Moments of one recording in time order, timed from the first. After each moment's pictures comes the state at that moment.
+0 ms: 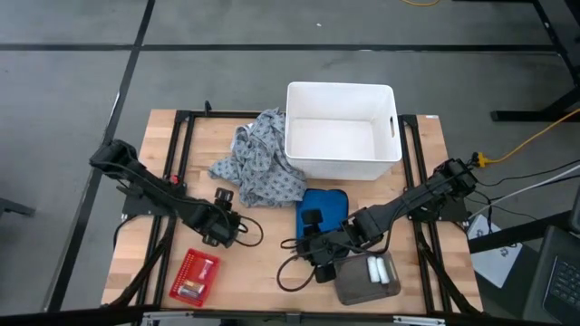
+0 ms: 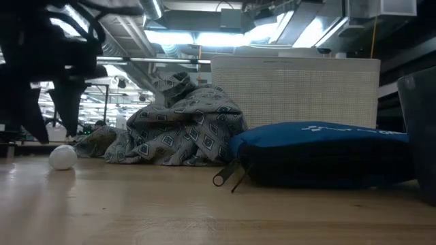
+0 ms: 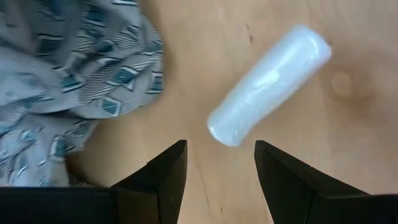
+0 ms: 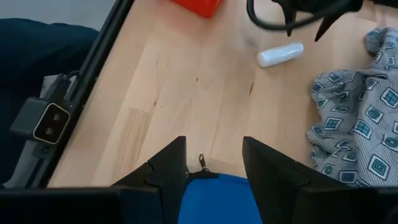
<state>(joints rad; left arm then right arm) -0.54 1.41 0.81 -0.85 -0.36 -0.22 0.52 1.80 1.53 -0.61 0.24 0.14</state>
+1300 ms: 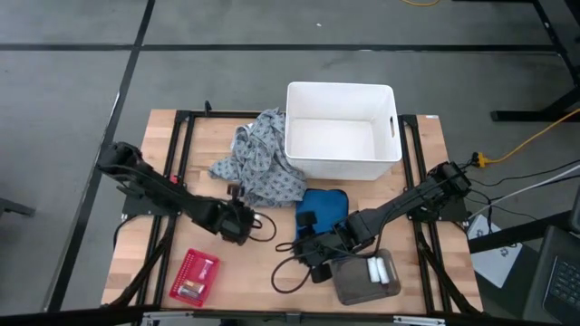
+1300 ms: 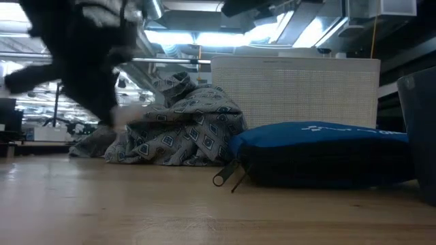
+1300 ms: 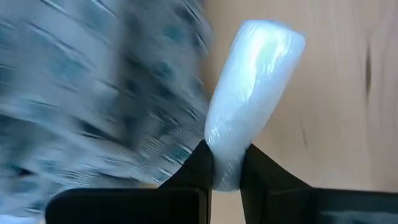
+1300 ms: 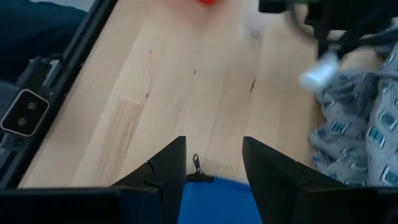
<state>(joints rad) -0.47 1.49 0.87 -0.69 -0.53 -0.20 0.51 1.86 1.53 -0.59 0.25 0.08</state>
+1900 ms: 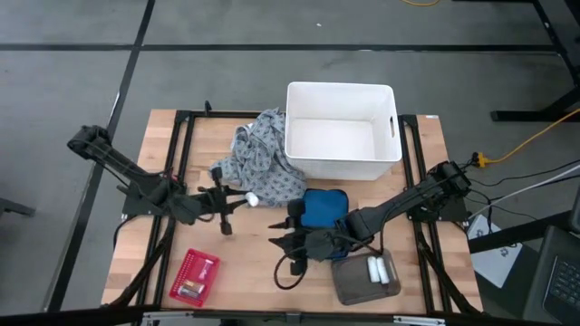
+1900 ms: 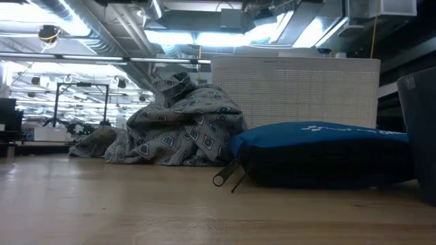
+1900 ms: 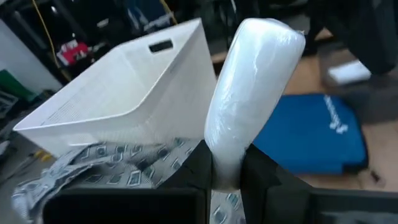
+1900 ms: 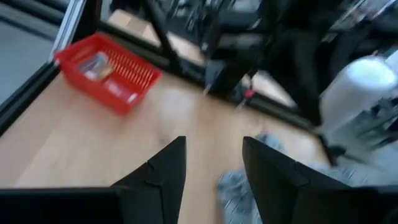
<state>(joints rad) -0.57 0.97 0.73 -0.11 -0.83 0.02 0.50 1.86 1.53 -0.17 0.56 -0.19</state>
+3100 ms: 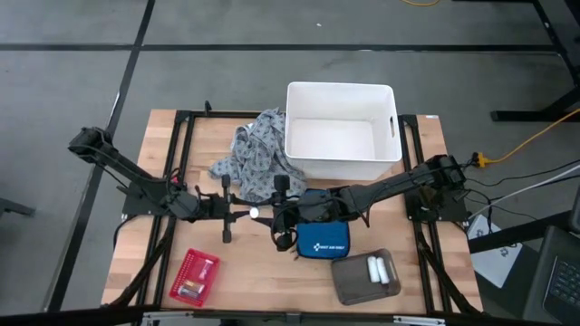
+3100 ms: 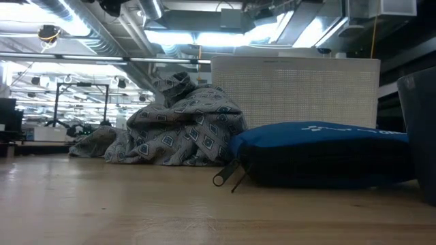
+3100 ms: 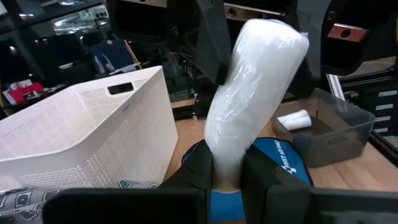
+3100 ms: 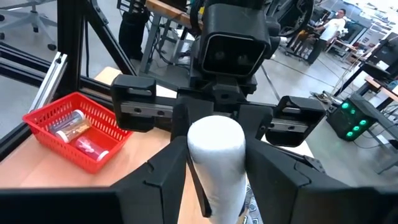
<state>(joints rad) -0.53 1.00 0.52 0.45 -0.63 0.14 0.33 1.86 1.53 0.07 0.32 -0.29</state>
